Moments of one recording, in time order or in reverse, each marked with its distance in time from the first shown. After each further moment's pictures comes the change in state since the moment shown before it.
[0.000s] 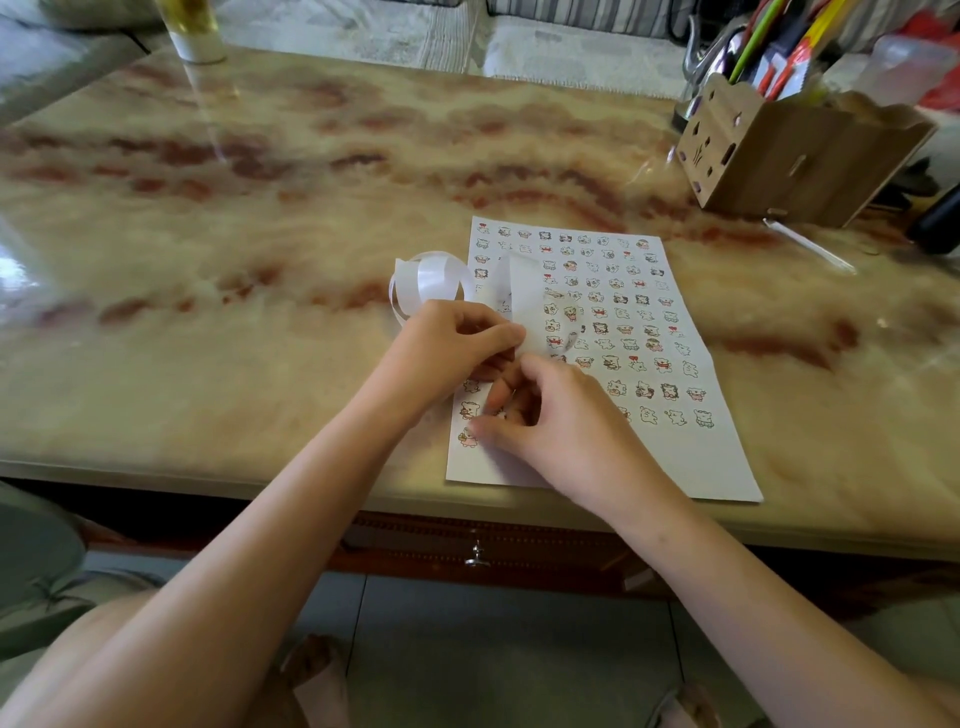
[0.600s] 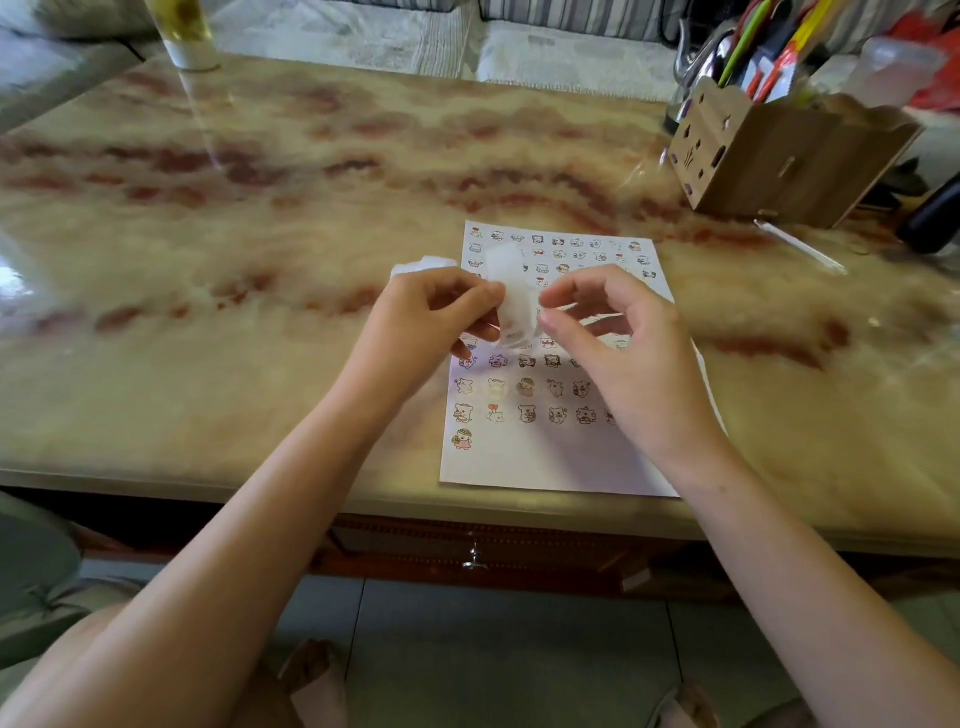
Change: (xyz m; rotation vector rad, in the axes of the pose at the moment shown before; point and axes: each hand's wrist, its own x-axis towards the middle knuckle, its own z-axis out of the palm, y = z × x) left_hand -0.006 0.016 -0.010 -0.015 0.127 0.166; right_hand 0.013 0.008 -0.040 0.264 0.357 -0.230
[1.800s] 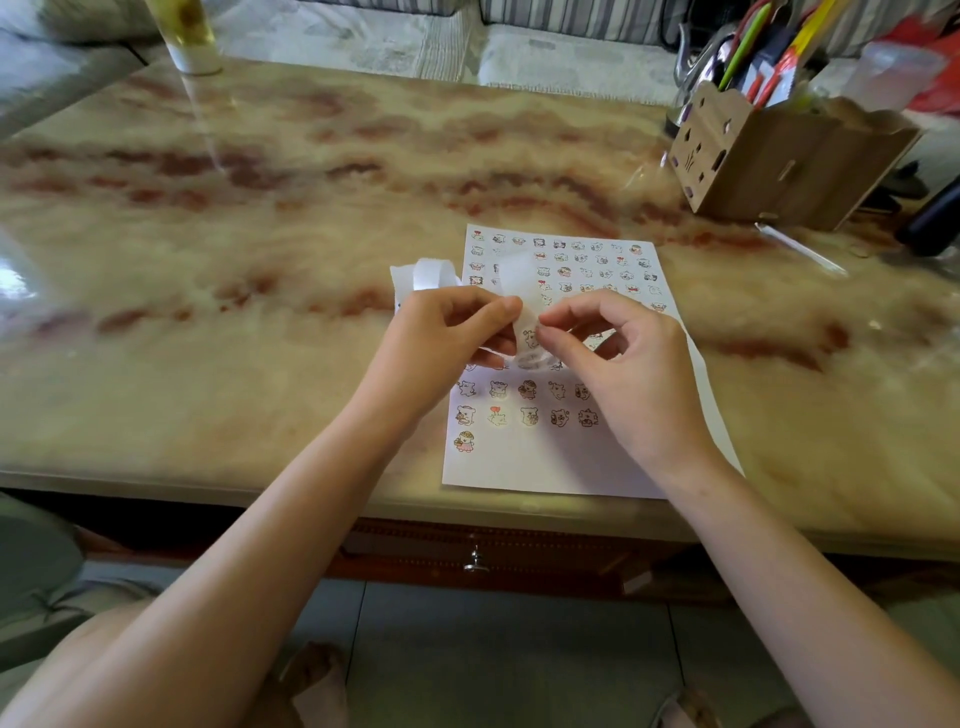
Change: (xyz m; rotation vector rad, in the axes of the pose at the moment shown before) left_hand -0.007 -0.004 0.008 -0.081 -0.051 -0.024; right_hand -0.001 0.013 0.004 -0.034 0.019 -0.056
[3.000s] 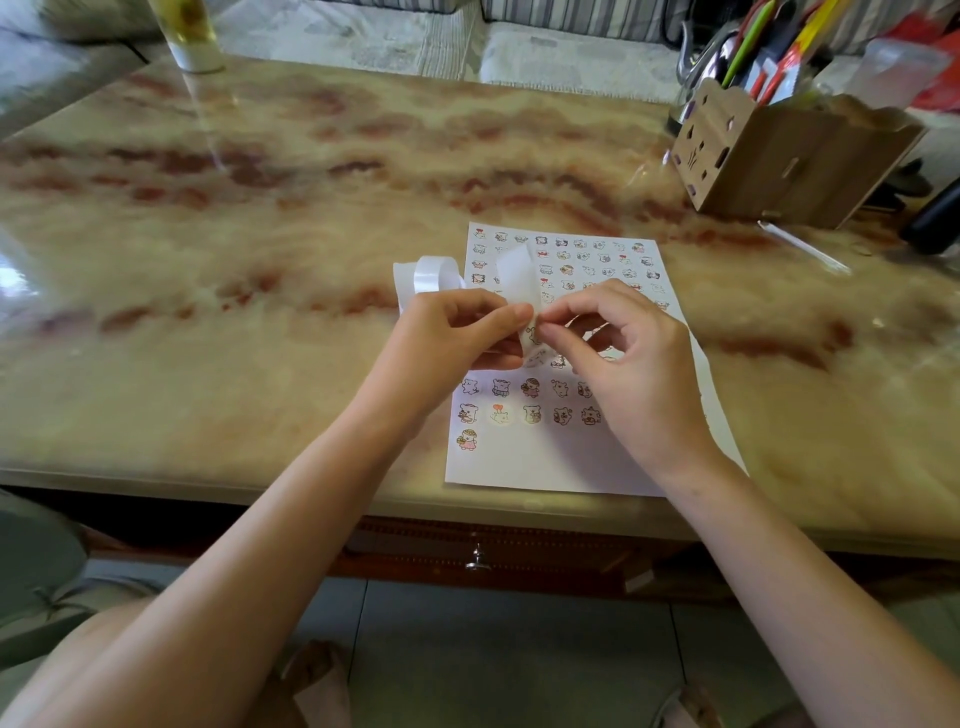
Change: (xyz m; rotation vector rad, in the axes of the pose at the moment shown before) left_hand 0.000 -0.002 0.000 -0.063 -0.044 -0.035; right_hand 0.002 0.006 0.002 -0.059 0.029 -0.173
